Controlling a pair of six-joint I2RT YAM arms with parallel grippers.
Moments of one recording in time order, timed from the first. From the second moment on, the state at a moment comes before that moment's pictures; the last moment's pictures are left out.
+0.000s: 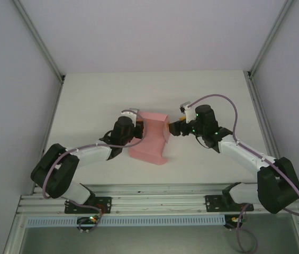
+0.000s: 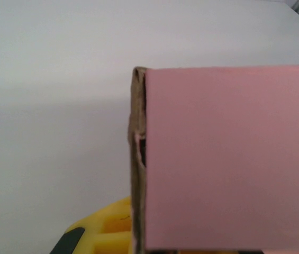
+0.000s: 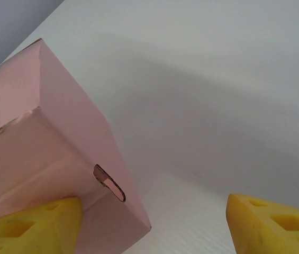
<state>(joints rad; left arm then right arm) -0.70 1.49 0.65 0.39 -0.11 -0.39 0.41 1.29 0.75 -0.01 -0.29 0.18</state>
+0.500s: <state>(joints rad) -0.71 1.43 0.62 0.46 -0.37 -0.47 0.43 1.08 0.61 0.03 -0.25 0.49</state>
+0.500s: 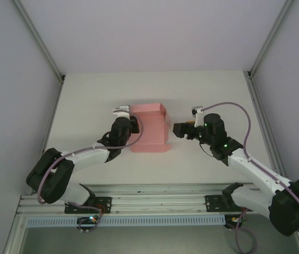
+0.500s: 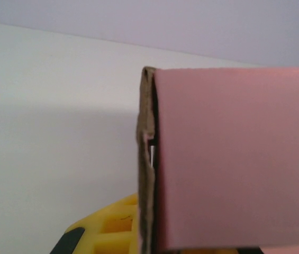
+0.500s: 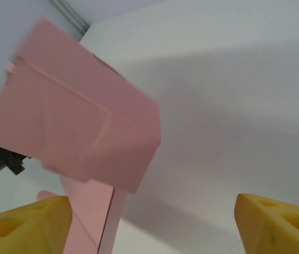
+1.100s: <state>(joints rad) -0.60 1.40 0.57 0.59 -0.22 -0.59 0.41 1.37 0.62 0.44 -0.59 0.74</state>
